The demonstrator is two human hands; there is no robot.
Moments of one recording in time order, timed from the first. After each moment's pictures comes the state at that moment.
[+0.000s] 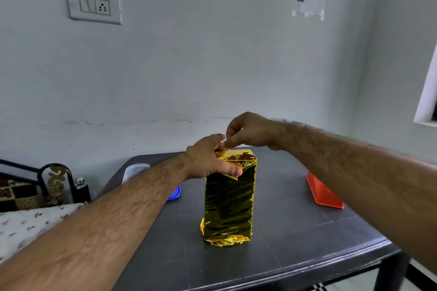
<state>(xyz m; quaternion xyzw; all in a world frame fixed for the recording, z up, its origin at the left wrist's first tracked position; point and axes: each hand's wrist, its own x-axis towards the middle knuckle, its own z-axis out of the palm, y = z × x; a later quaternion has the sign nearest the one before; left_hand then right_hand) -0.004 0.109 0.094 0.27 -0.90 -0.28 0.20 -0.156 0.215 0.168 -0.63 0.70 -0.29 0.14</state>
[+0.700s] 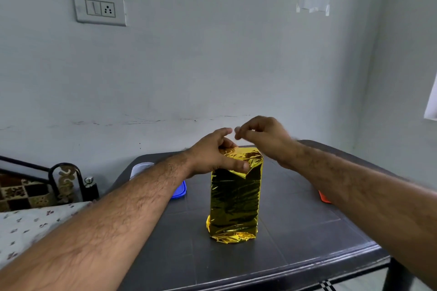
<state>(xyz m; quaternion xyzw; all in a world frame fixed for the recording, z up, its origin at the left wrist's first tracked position) -0.001 0.105 0.093 0.20 -0.87 -0.39 0.22 -0.162 0.232 0.128 -0.57 0.65 -0.49 0.08</state>
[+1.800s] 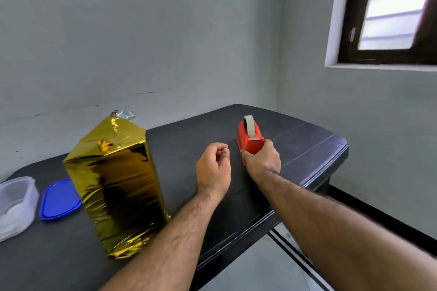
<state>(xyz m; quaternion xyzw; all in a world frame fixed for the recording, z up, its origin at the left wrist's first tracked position) -0.235 0.216 -0.064 0.21 -0.74 -0.41 0.49 -0.357 0.290 -0.062 -0.10 0.85 -0.51 -0.02</state>
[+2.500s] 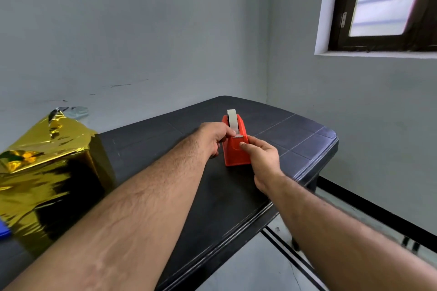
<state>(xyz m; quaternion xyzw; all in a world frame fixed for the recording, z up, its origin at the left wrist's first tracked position) -0.345 0.206 0.015 0.42 -0.69 -0.58 0.10 -0.397 0.322 -0.077 -0.10 0.59 -0.79 0.16</state>
